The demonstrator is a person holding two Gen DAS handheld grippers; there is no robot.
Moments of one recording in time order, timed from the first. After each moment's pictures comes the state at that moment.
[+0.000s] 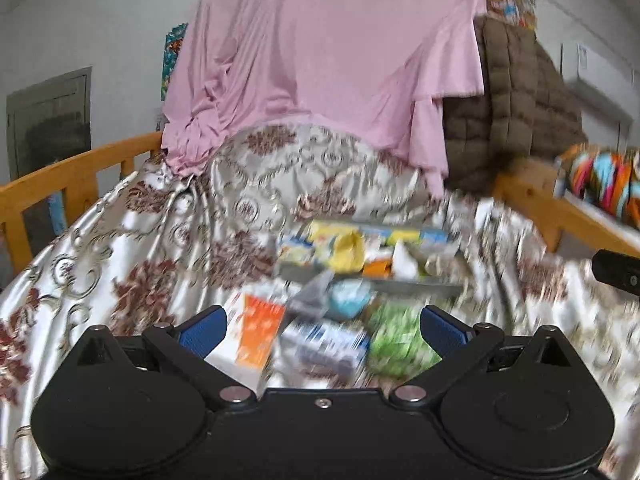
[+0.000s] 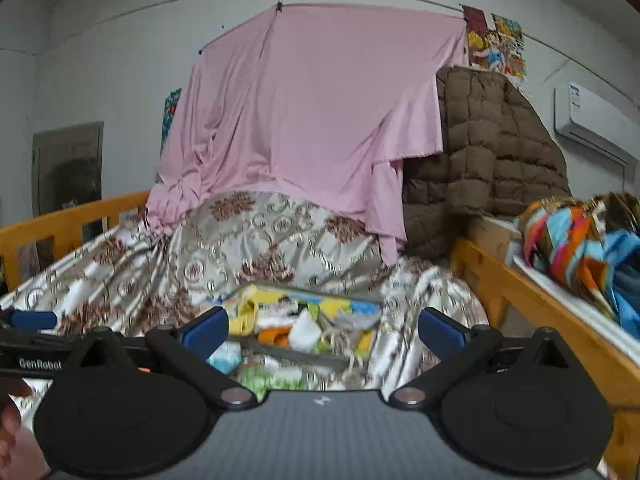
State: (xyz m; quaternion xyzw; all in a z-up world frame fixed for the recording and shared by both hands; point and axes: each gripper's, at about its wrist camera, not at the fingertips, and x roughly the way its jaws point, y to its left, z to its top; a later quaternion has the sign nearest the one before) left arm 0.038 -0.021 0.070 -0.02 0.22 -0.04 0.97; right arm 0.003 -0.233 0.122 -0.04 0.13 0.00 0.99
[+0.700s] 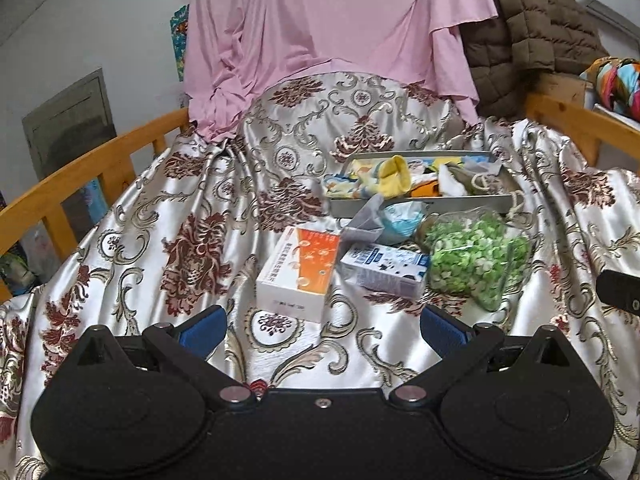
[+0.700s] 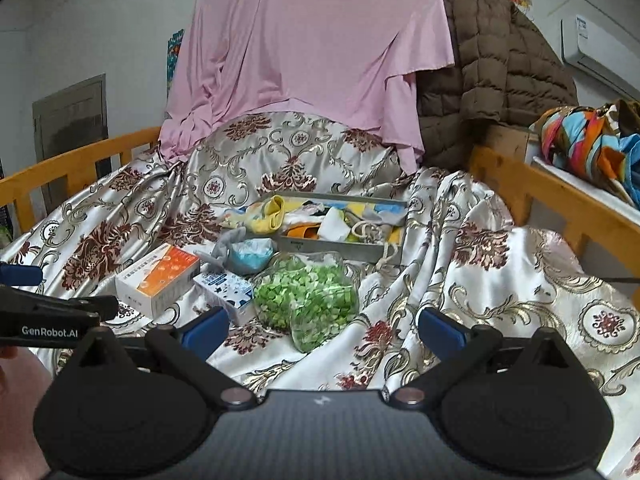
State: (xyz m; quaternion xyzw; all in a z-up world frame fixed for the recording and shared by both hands) left arm 0.026 -0.015 0.037 0.06 0.28 0.02 0.96; right arm -0.015 -0.208 0.049 -0.01 0.23 0.02 0.97
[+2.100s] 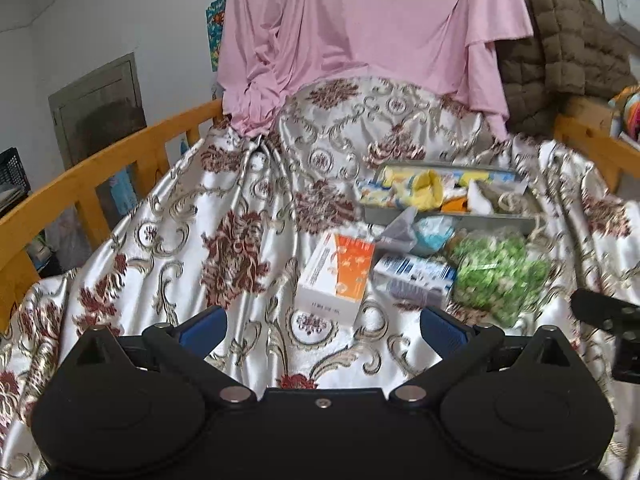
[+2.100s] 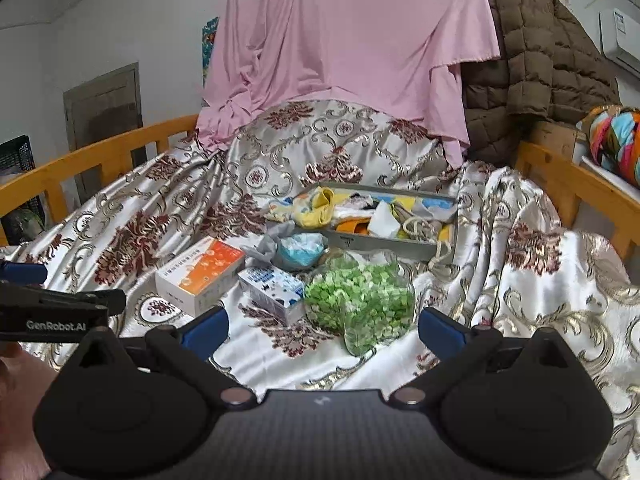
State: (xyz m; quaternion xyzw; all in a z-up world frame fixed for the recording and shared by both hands) left arm 0.013 0.010 0.071 0.02 0.28 0.06 0.96; right arm 0.003 -0.179 0.063 -0.02 0.24 0.07 0.97
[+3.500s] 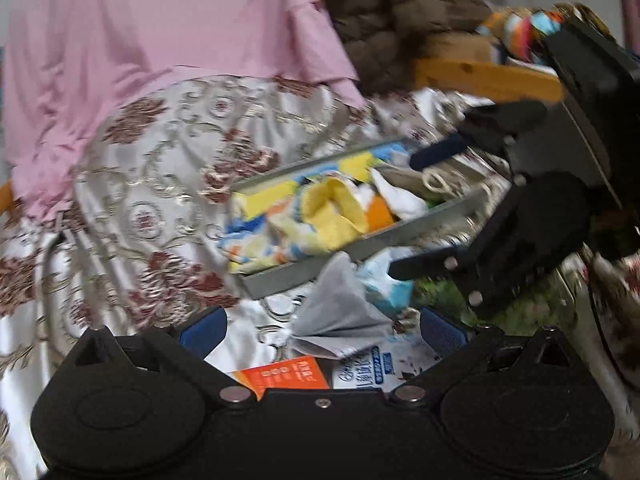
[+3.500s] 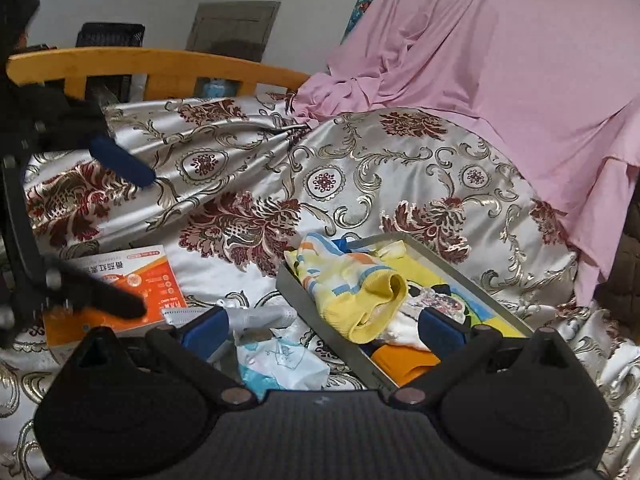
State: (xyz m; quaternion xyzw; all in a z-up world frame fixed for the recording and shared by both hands) left arm 0.262 0.027 0.007 0.16 0.27 -0.25 0.92; right arm 0.276 -0.139 0.009 -0.23 0.22 0.24 0.92
